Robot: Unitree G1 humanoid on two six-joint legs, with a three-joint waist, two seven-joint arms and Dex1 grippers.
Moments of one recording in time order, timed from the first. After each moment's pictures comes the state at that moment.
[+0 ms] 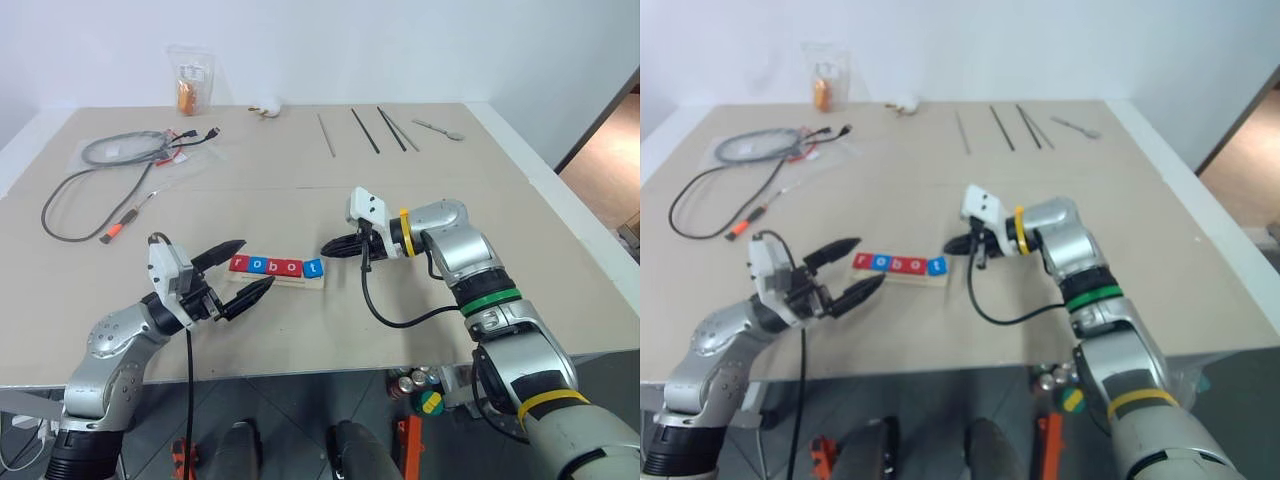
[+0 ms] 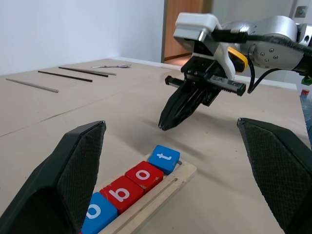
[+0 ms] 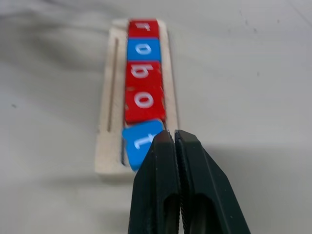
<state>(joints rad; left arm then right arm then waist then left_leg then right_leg) -0.12 0.44 0.11 -0.26 -0.59 0.16 -0.87 -0.97 -0.41 0.25 0.60 -0.01 0.22 1.29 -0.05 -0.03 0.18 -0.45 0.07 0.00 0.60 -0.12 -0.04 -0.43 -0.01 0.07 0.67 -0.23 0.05</state>
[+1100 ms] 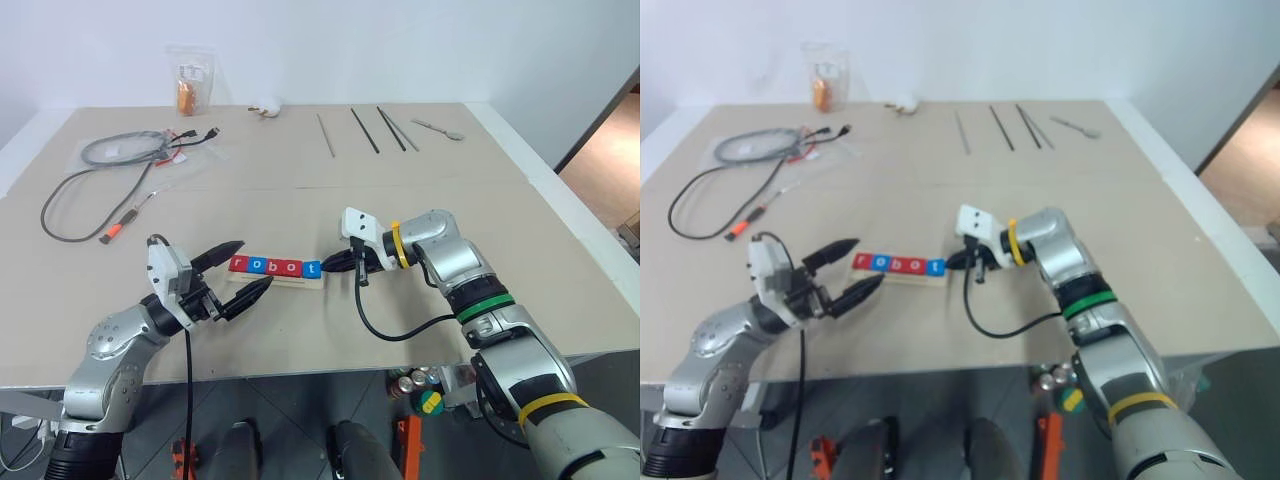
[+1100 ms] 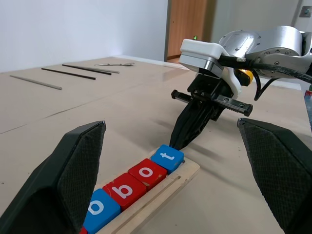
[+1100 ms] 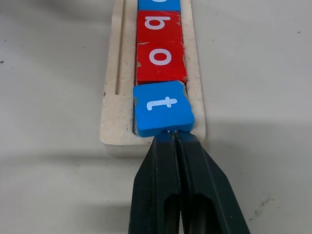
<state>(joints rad) -0.10 0.44 0.12 -0.26 -0.59 0.16 -0.86 -0.95 -0.40 0.32 0.61 -0.04 0.19 1.29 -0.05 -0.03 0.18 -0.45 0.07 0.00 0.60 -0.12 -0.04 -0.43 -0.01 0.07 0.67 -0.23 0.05</state>
